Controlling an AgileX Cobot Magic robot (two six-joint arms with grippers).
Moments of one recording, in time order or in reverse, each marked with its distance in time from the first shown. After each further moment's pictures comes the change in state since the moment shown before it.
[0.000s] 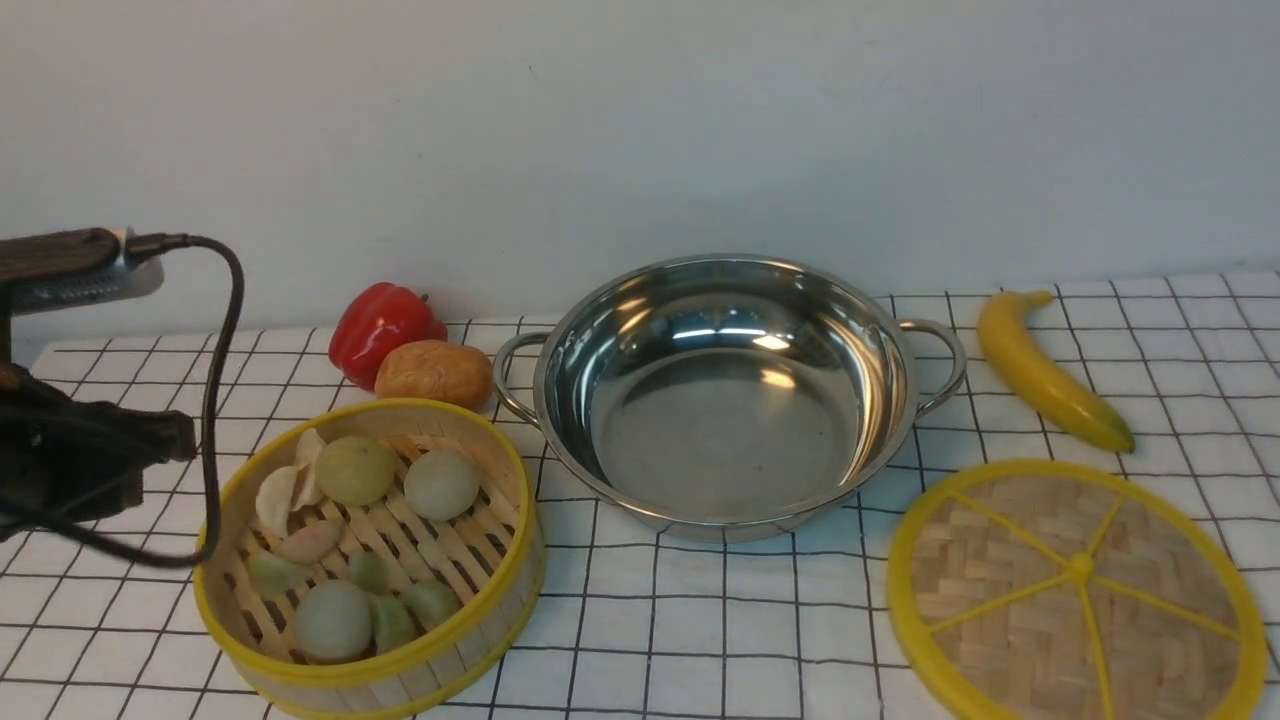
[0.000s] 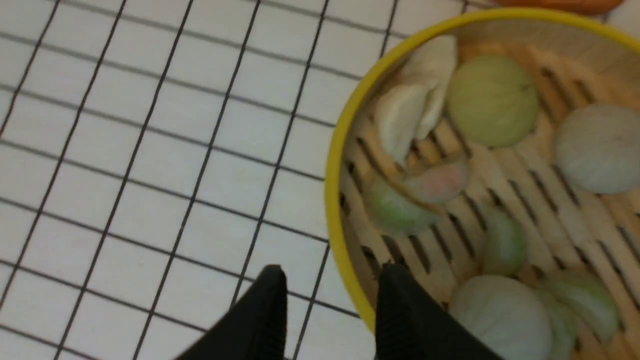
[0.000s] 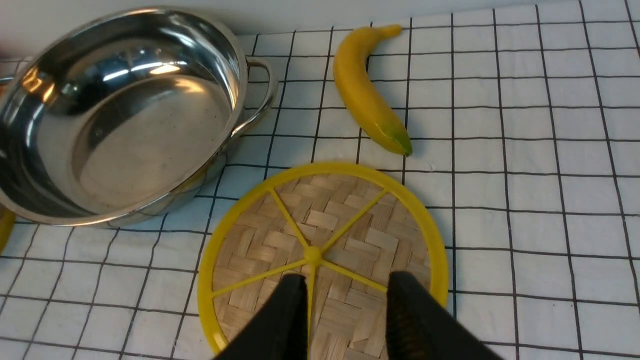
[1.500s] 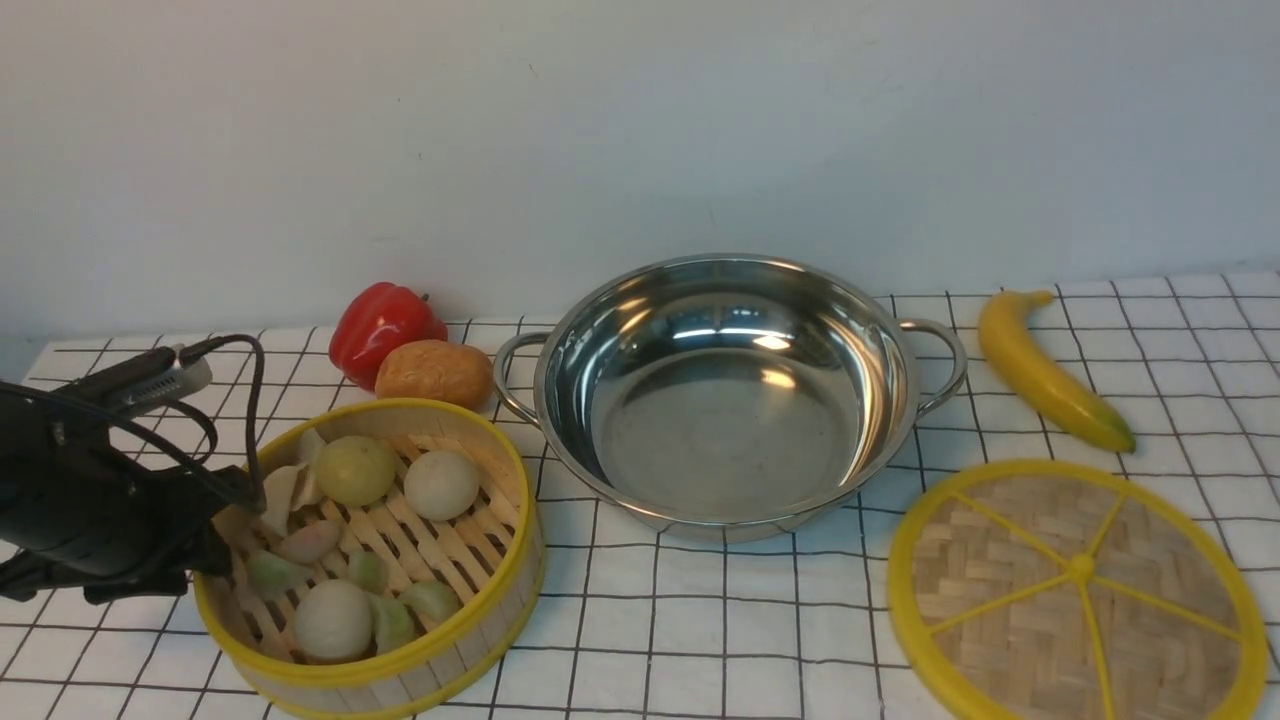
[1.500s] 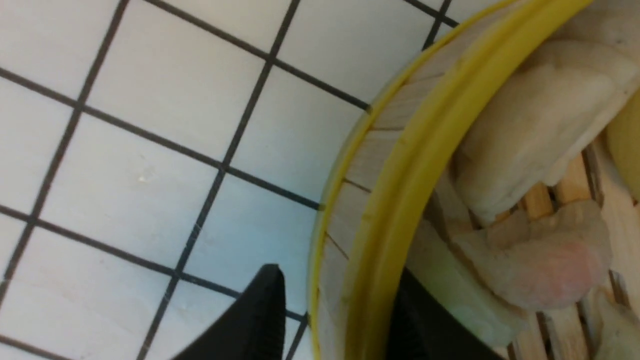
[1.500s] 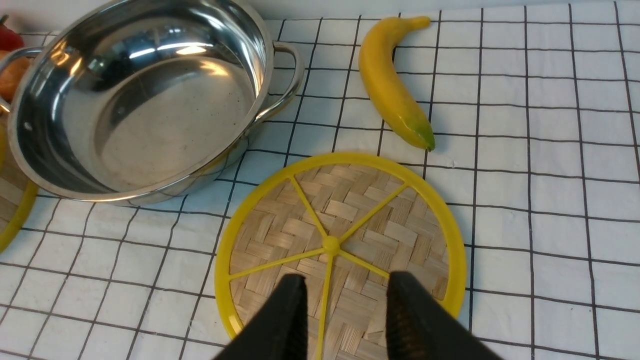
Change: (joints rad) right arm 0.000 0.000 -0.002 0.050 0.025 -0.059; left arm 0.170 0.456 -0.017 -0.443 -0.217 0.364
